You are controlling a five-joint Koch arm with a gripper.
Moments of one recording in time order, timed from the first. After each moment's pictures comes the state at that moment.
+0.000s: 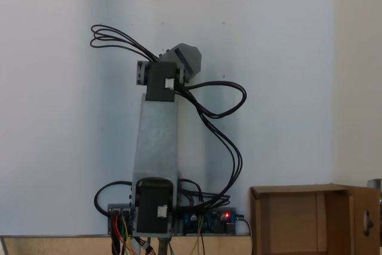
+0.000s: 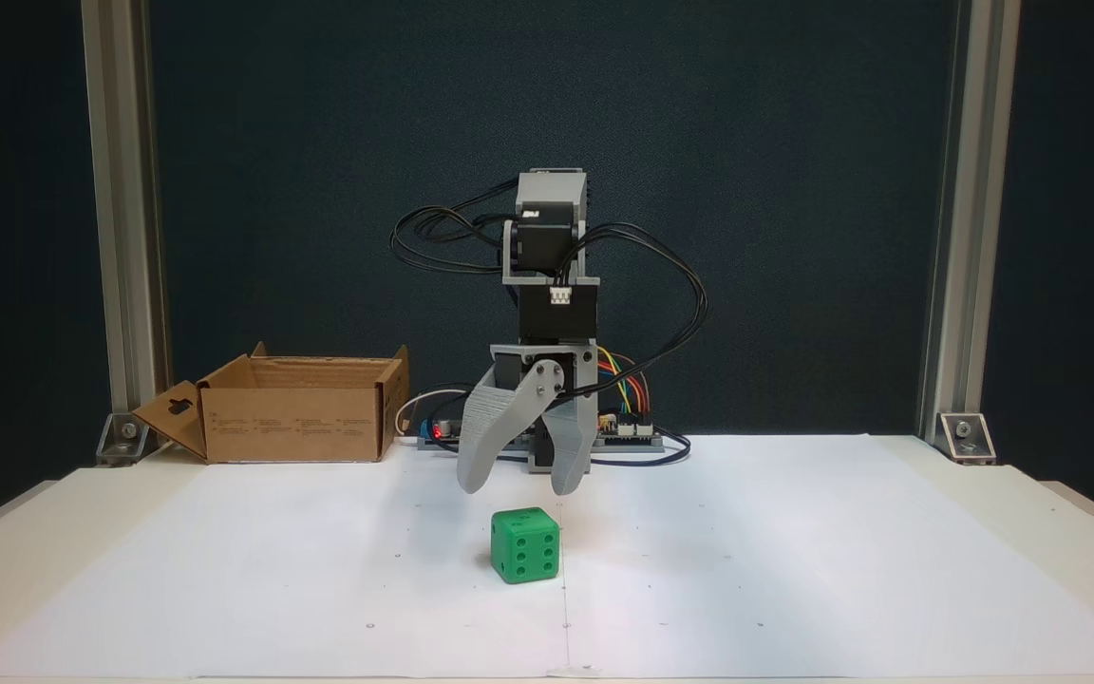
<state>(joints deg) 3.2 83.6 70.3 65.9 52.2</state>
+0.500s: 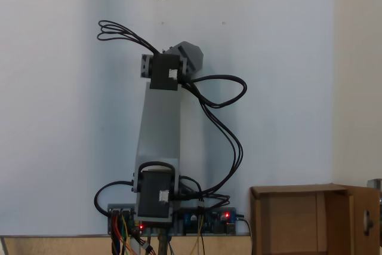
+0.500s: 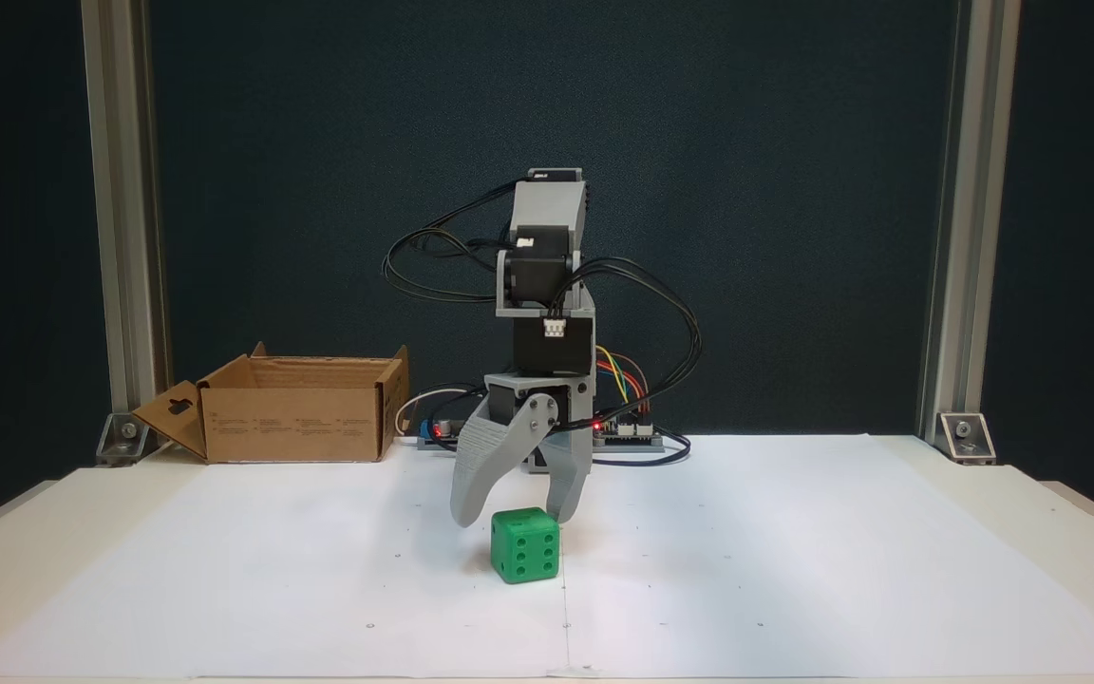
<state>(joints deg) 4.4 77.6 70.5 63.2 52.2</state>
